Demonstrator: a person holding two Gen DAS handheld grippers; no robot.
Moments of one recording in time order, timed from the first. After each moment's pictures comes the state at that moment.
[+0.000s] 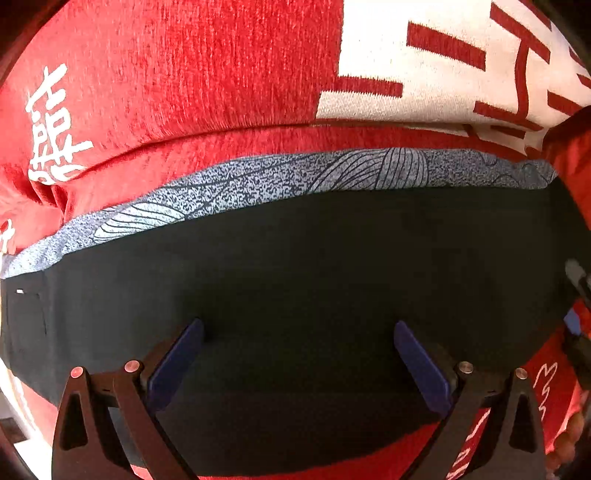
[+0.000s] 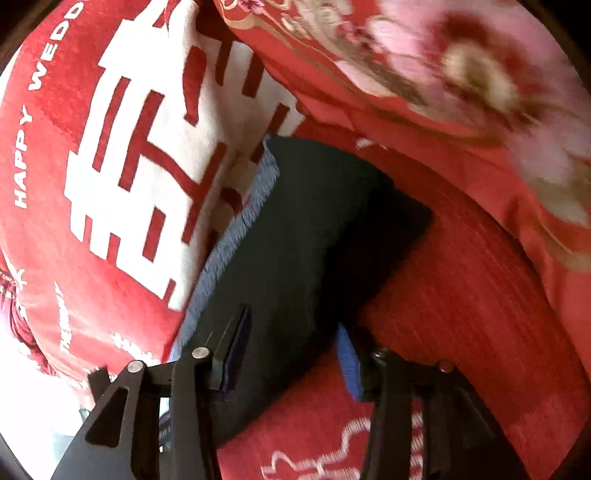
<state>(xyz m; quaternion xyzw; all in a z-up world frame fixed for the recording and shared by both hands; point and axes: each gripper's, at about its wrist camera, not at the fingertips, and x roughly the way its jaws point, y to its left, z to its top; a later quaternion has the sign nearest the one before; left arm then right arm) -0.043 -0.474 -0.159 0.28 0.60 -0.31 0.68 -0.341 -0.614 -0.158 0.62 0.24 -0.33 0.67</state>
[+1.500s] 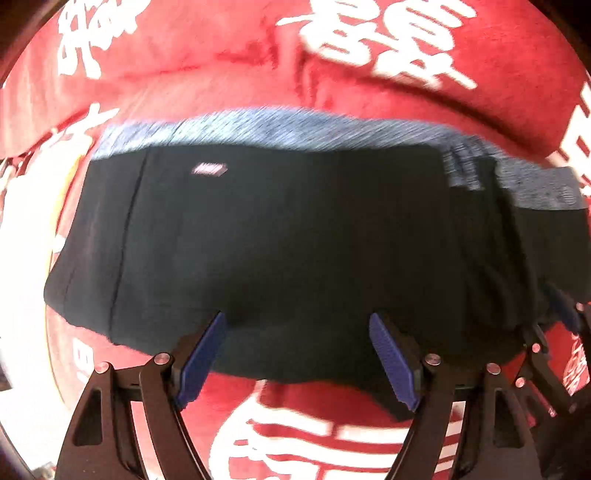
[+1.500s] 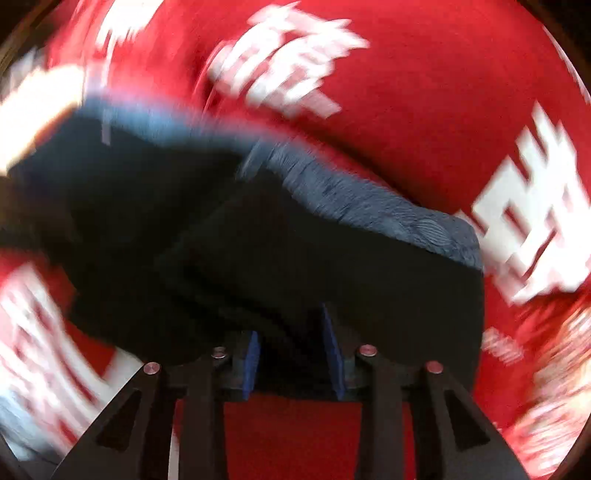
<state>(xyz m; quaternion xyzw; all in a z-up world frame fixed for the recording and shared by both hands) 0.128 -0.209 -0.149 0.24 0.65 -0.23 0.69 -0.015 -0.282 -0.138 -0.05 0.62 -0.22 0.75</state>
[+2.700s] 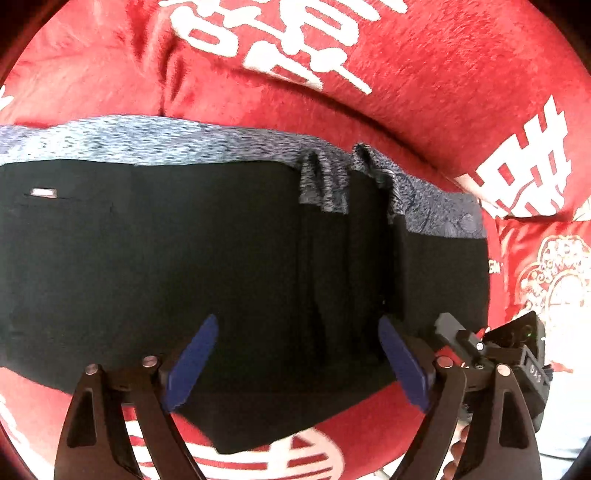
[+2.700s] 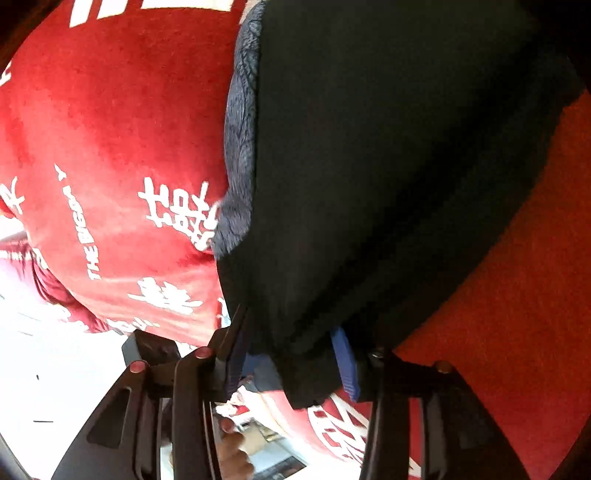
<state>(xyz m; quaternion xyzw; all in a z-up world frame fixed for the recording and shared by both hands) 0.114 -0.295 -0.150 0.08 0.72 -0.35 0.59 -0.147 -0.403 -0.188 0.76 0.28 -0.14 0.57</state>
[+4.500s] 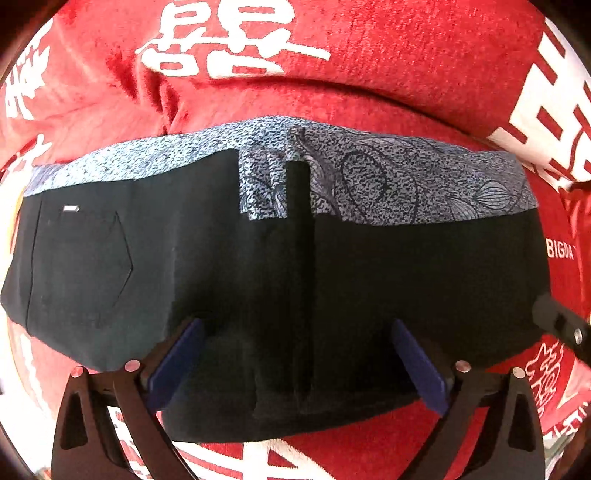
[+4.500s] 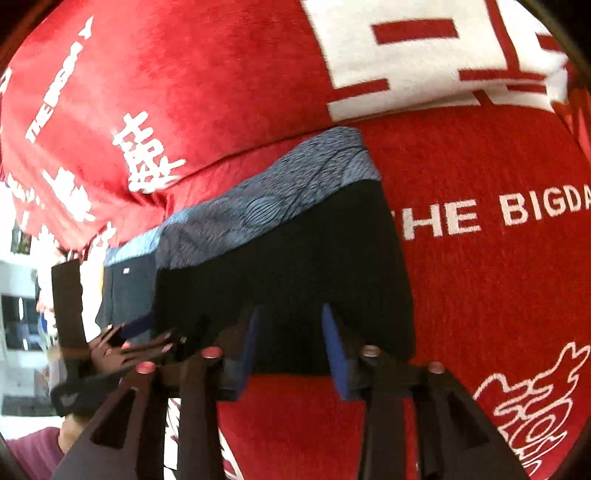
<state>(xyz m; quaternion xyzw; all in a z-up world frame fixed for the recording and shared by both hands) 0.045 -0.351 -0.143 0.22 0.65 -0.26 0.68 -0.126 -0.462 -0.113 0.44 0.52 -0.16 0.71</state>
